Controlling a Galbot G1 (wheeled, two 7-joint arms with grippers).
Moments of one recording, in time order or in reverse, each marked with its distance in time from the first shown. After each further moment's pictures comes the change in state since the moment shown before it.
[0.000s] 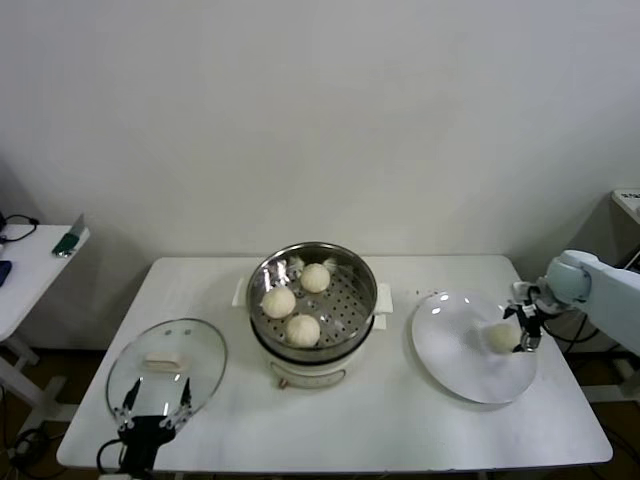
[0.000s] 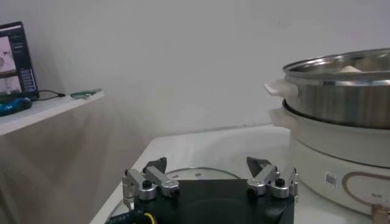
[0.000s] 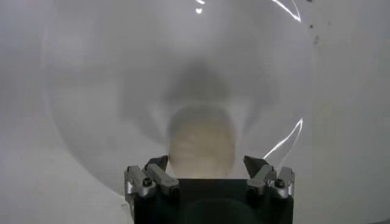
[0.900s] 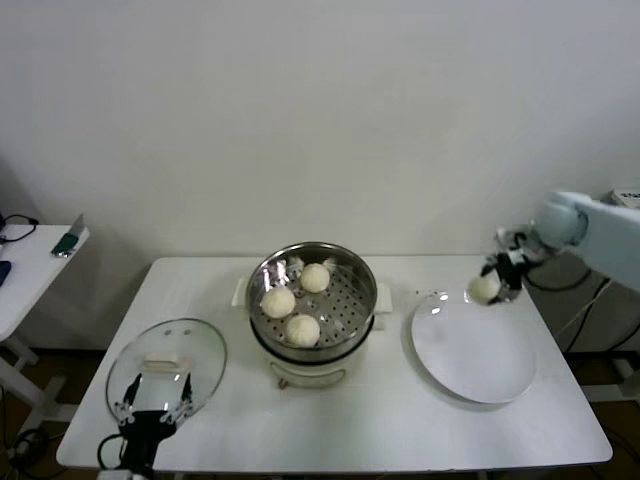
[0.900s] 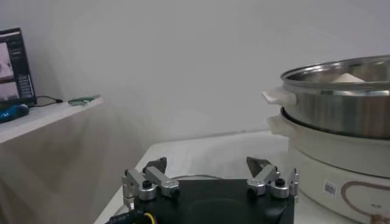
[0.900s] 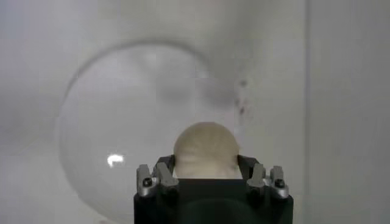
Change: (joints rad) left arm -0.009 0.014 0.008 -0.016 -0.005 0.010 -0.008; right arm 0.601 0.071 -0.424 0.244 0.337 -0.060 -0.052
